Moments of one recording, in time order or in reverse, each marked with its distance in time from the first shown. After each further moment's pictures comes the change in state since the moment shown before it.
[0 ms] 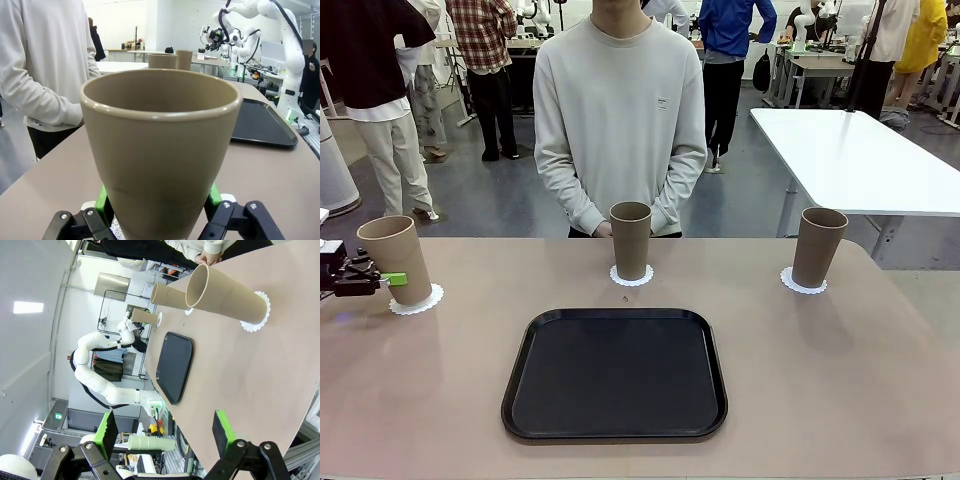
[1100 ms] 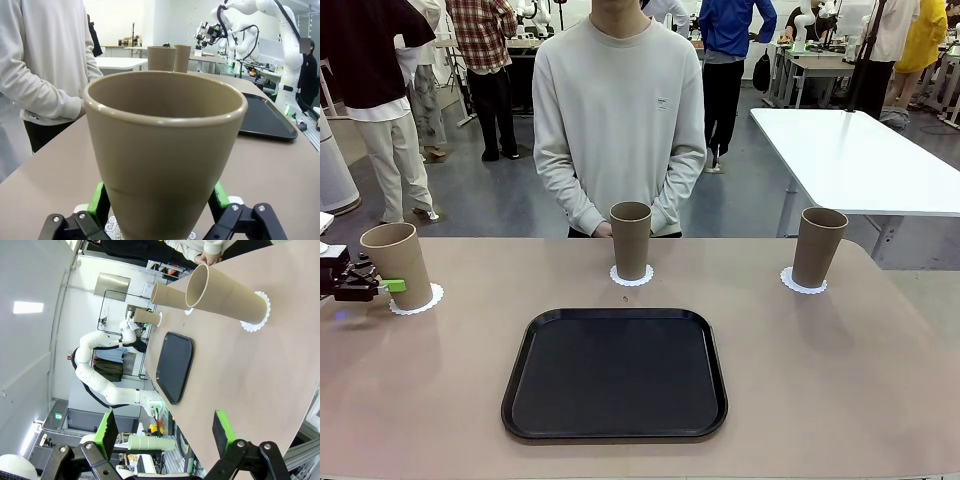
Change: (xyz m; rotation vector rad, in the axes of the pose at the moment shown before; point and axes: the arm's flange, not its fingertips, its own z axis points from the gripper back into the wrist) left arm -0.012 0.008 0.000 -0.020 0.015 0.008; right arm 0.000 0.000 0.000 0.000 0.000 0.000
